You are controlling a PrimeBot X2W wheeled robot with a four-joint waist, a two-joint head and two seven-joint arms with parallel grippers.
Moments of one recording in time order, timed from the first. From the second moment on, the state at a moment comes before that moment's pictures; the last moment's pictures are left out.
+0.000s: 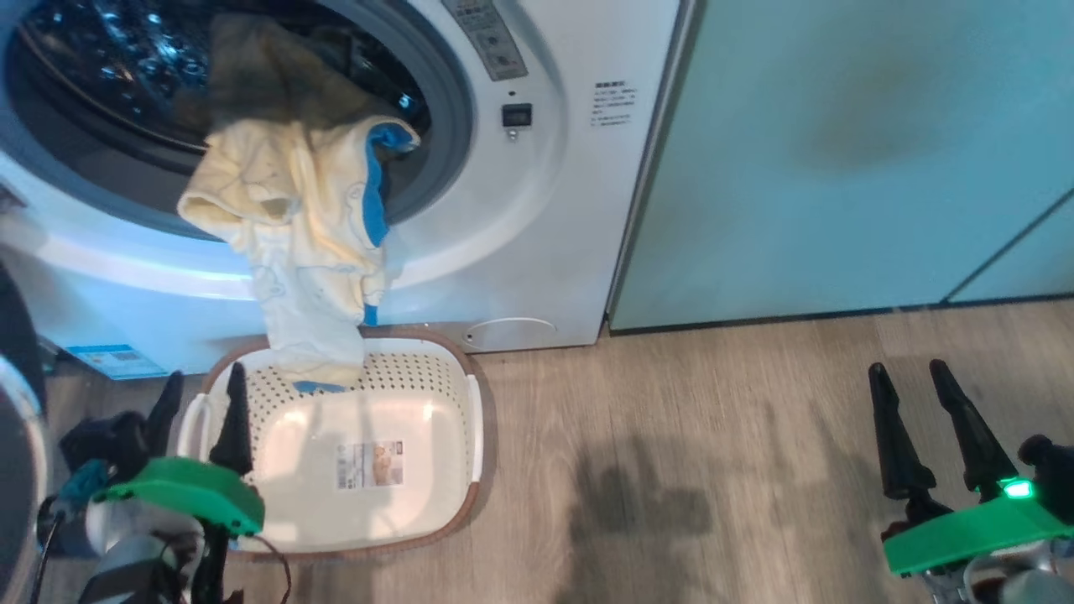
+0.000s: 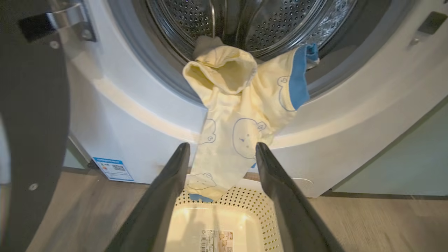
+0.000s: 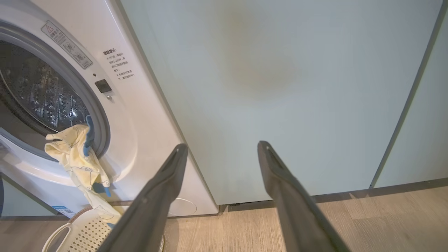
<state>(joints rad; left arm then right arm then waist) -0.13 0.20 0.11 0.40 -0.34 -0.08 -0.26 -0.06 -0.10 0.08 0.19 0.34 0.13 -0.26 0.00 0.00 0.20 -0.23</state>
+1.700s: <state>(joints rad) -0.65 0.19 -0.04 1.03 -0.35 -0.13 -0.17 -0.14 -0.09 0.12 0.17 0.34 0.13 -0.26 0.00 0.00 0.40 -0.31</state>
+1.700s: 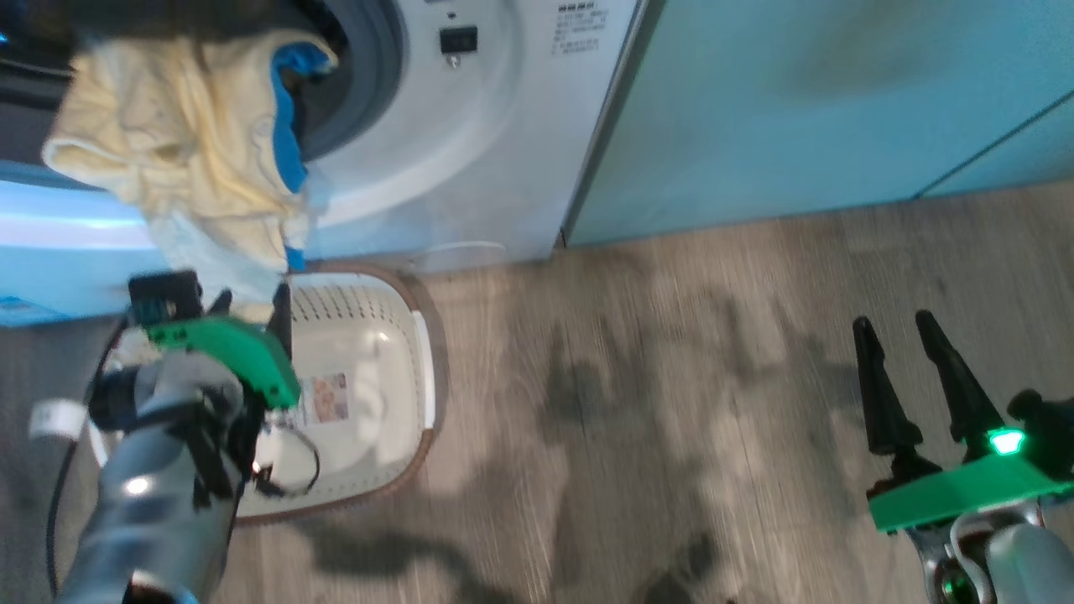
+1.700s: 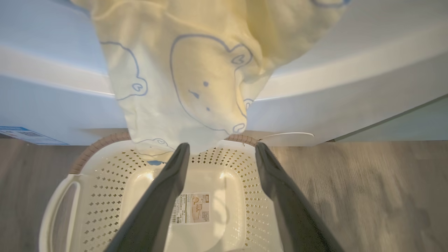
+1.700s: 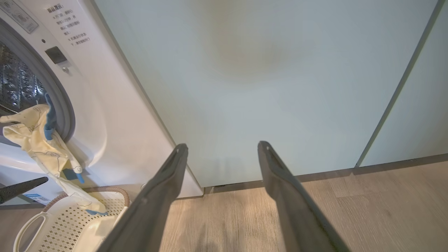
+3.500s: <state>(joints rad) -0.73 0.25 -0.06 0.86 -0.37 -0.13 -0.25 -0.21 -0.09 0.13 0.19 0.35 0.13 -0.26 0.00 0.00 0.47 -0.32</state>
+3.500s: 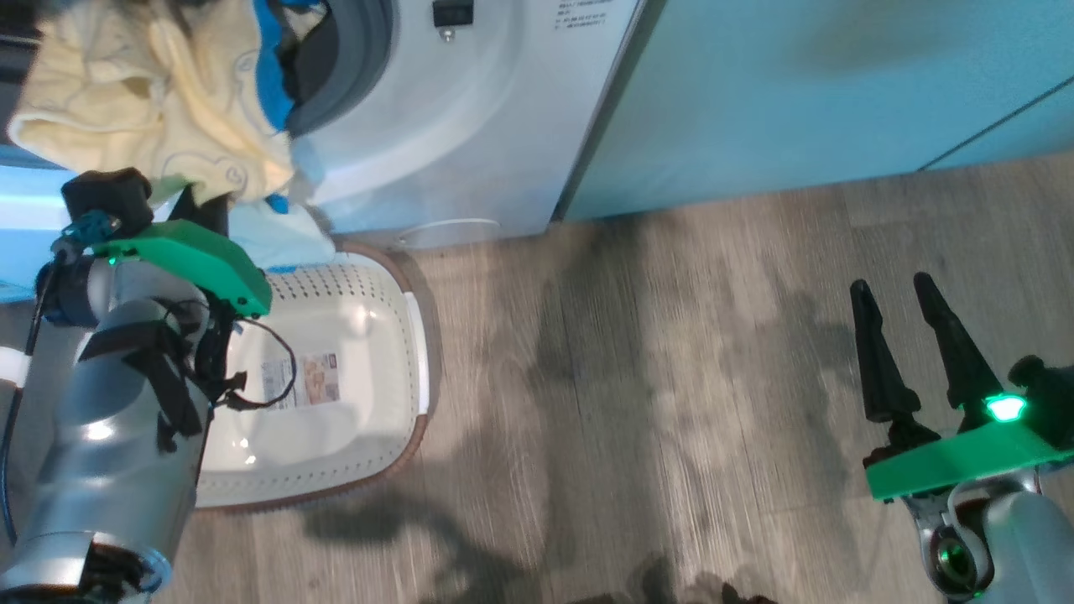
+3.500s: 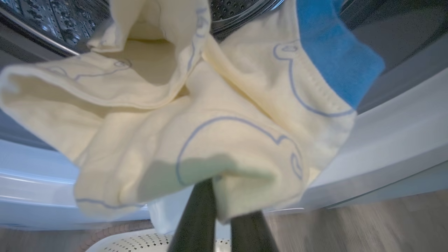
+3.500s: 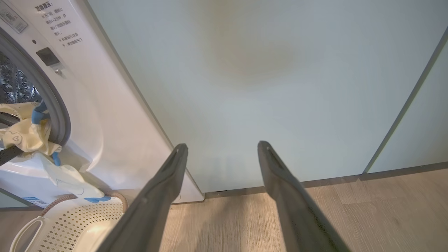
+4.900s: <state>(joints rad) -1.46 0.53 -0.14 0.96 -0.47 -0.10 -0.19 -0.34 -0.05 0.20 0.17 0.38 0.13 -0.26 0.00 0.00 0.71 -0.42</state>
